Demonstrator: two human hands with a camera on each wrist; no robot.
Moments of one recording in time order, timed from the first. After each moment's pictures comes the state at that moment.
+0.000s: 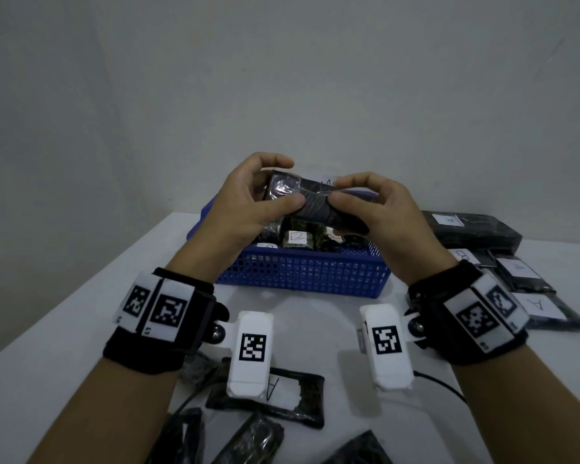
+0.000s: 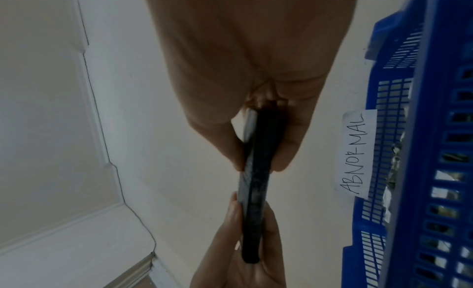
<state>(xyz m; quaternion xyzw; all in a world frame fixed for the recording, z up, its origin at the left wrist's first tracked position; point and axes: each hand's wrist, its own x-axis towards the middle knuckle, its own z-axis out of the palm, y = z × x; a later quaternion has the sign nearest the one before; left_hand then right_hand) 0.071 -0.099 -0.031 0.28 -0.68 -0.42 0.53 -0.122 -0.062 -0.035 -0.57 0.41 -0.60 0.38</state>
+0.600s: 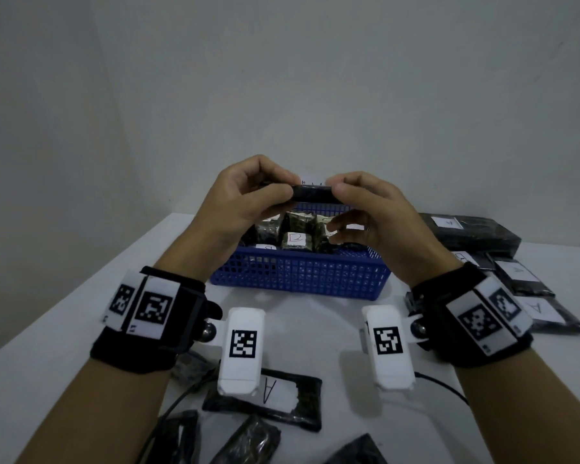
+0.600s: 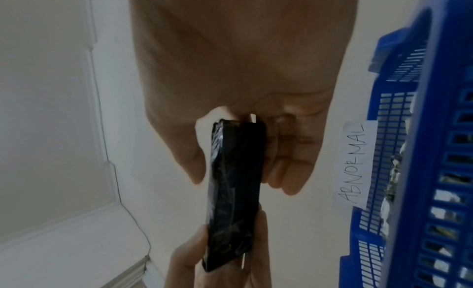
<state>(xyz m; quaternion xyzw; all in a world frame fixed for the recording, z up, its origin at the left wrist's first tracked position) 0.076 -0.097 -0.026 0.23 -0.67 -0.47 0.53 -0.126 -0.059 -0.032 -0.60 0.38 -0.56 0.42</state>
